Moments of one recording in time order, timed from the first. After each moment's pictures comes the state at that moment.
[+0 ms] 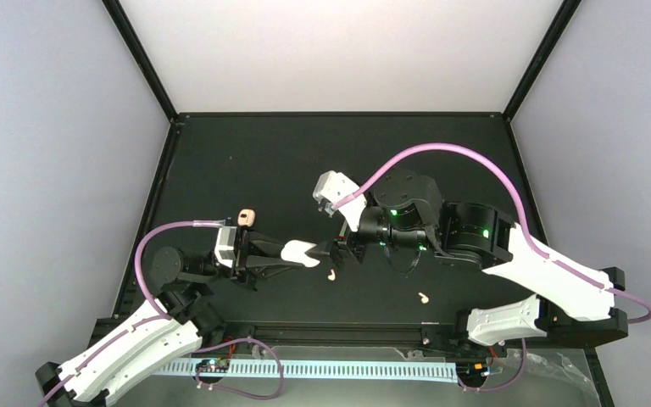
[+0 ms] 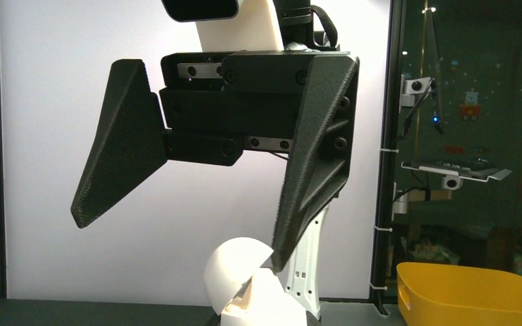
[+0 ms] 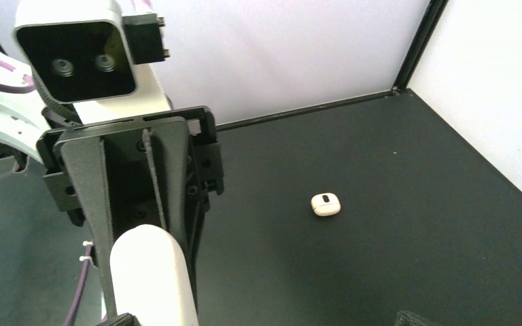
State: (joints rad) left arm -0.76 0.50 0.46 0.56 0.73 -0.42; right arm 1.27 1.25 1.67 -0.84 0.02 0.00
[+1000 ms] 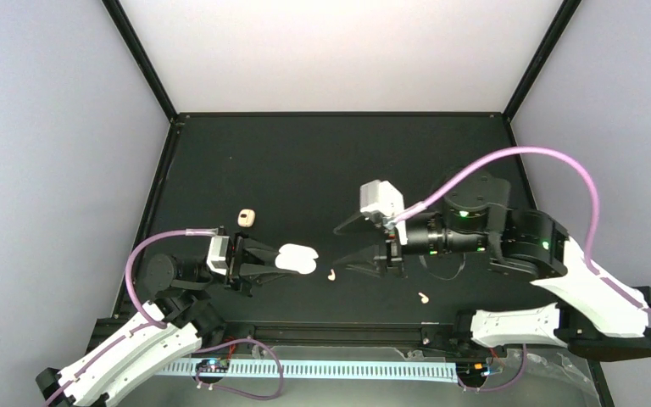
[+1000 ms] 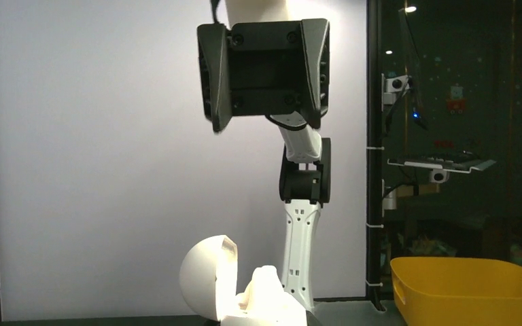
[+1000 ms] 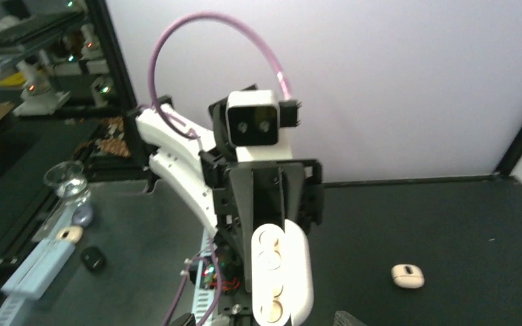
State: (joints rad) left arm -0.76 0.44 0.43 0.58 0.75 -0.41; right arm 1.23 1.07 1.65 -0.78 -0.27 -0.01
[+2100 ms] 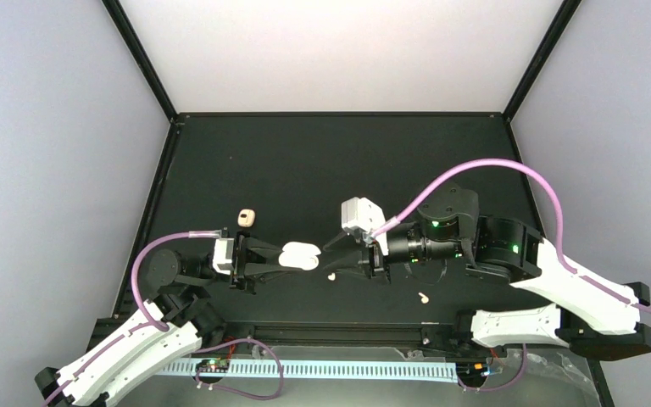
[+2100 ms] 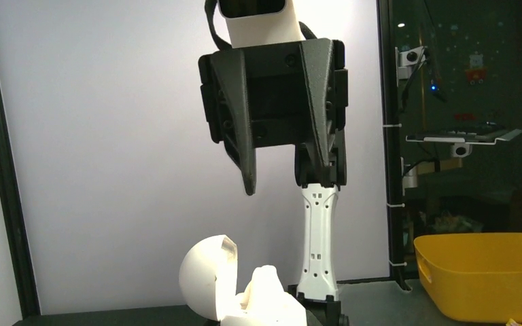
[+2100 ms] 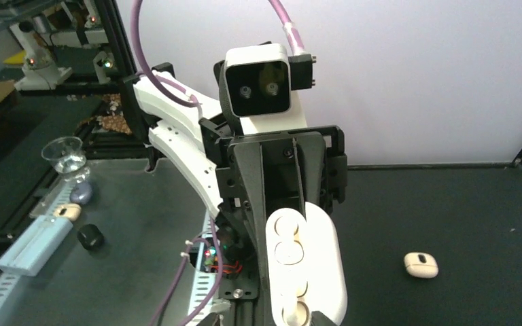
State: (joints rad) left arm -0.76 0.45 0.45 0.51 0.76 -0.27; right arm 1.25 1.08 1.49 -0.69 -0.32 -0.05
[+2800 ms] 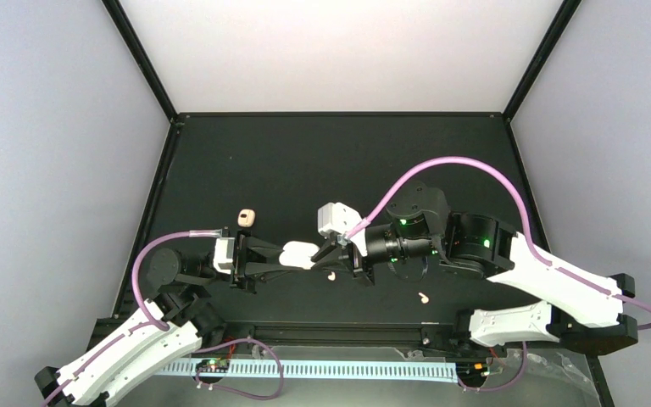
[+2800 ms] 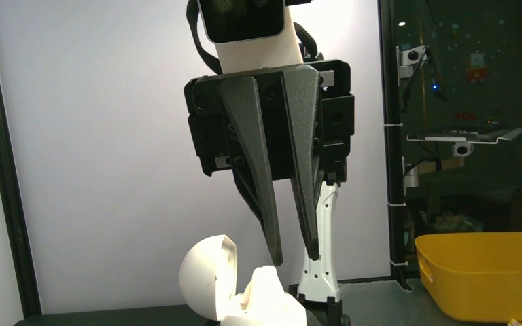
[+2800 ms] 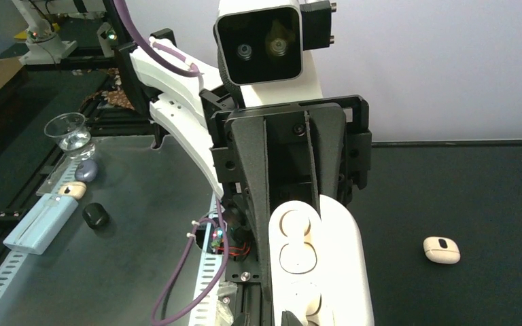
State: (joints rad) left arm -0.76 0.46 0.46 0.51 0.76 -0.27; right arm 1.25 1.15 1.49 -0.70 -0.35 -0.06
